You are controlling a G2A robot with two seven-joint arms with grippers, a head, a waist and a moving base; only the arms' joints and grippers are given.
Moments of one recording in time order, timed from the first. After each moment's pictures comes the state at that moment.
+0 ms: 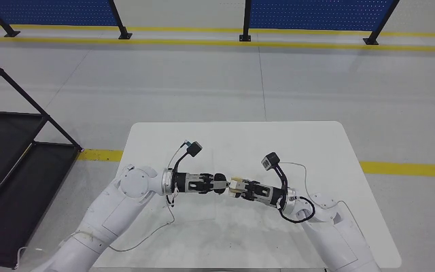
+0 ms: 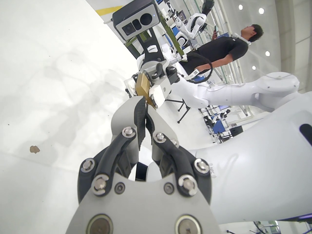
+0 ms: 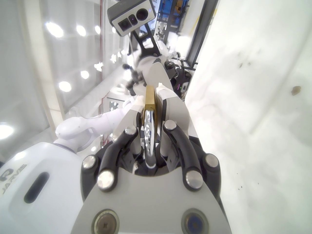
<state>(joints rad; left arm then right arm) 1.25 -0.98 -1.08 -1.54 -0.25 -0.61 -1.00 -1.32 -1.18 1.05 -1.51 0.41 -0.32 0.96</state>
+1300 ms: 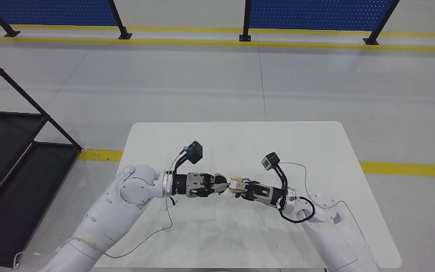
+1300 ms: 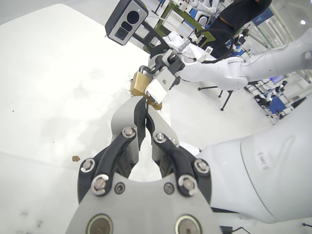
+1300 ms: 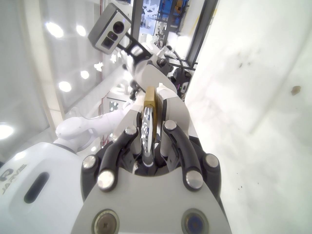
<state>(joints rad) 1.31 -0.97 -1.12 -1.63 0.16 -0.81 -0.76 -1.32 -1.18 1.05 -1.51 0.41 -0.32 0.96</state>
